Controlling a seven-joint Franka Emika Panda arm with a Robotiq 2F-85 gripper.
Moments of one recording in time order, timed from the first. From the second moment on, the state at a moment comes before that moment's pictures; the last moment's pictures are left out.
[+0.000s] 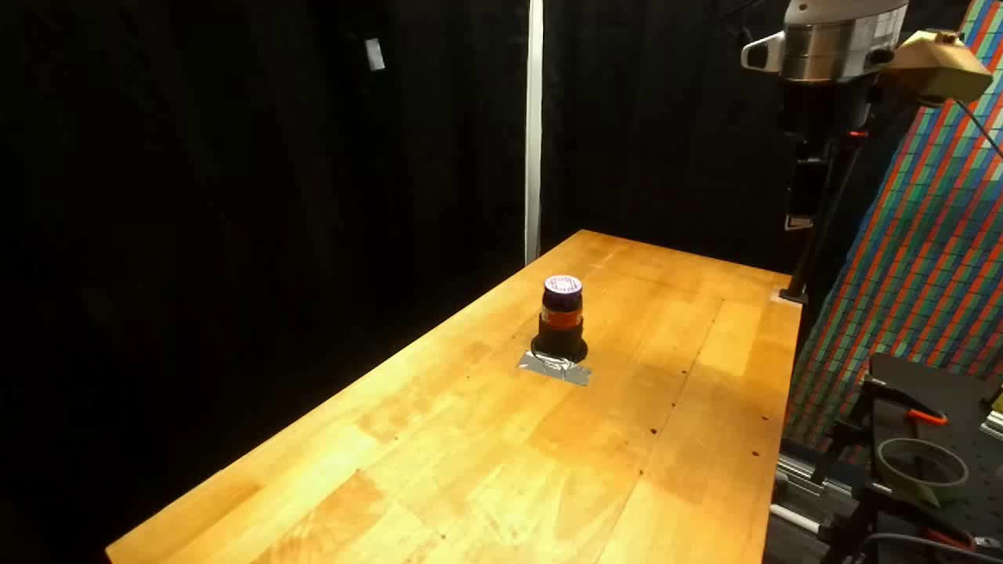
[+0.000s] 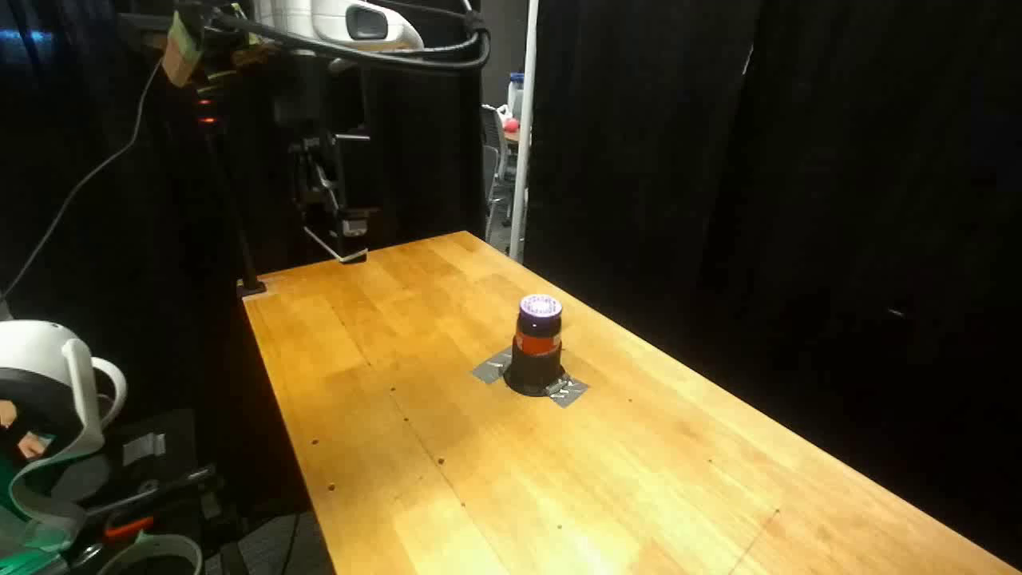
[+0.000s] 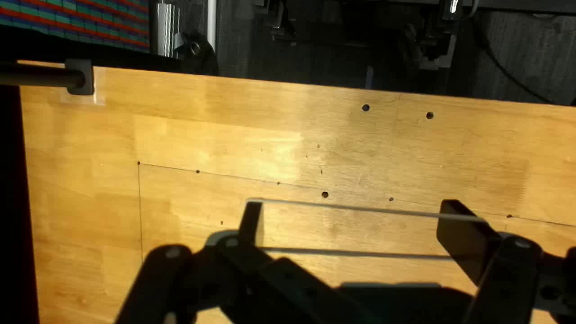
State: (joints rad) arm 0.03 -0.40 0.23 -2.43 -0.14 1.91 0.16
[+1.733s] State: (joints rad) arm 0.10 0.26 0.13 -1.97 -0.23 2.33 0.22
